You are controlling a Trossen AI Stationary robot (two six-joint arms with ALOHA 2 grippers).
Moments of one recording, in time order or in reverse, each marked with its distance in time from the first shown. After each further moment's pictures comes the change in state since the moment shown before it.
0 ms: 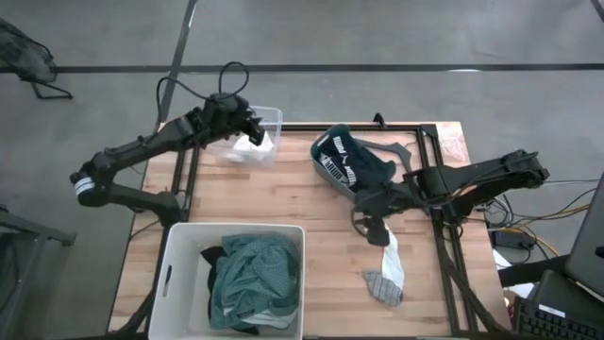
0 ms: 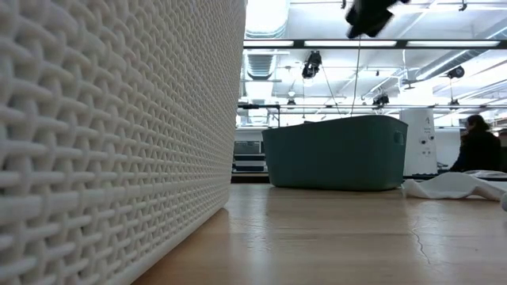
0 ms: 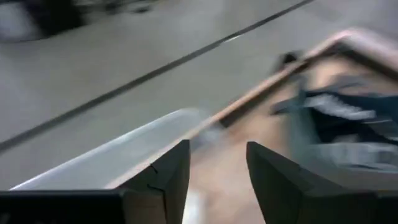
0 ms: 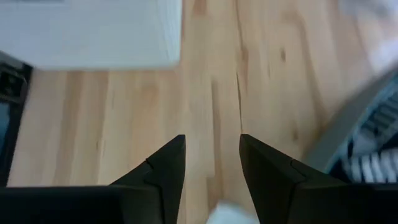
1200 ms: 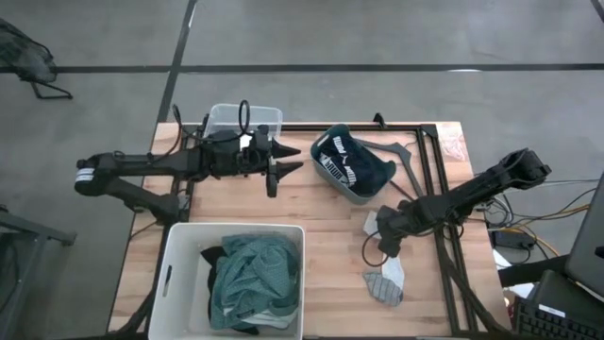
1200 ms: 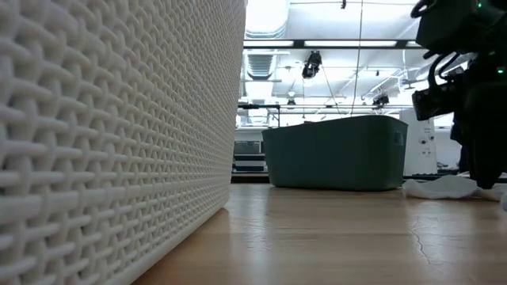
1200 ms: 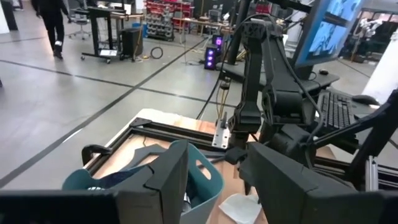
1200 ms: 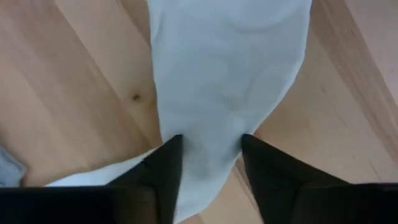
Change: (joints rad) left arm -0.465 0.023 -0.007 0.480 0.186 0.057; right arm 0.117 -0.032 -0.644 0.150 -0.008 0.682
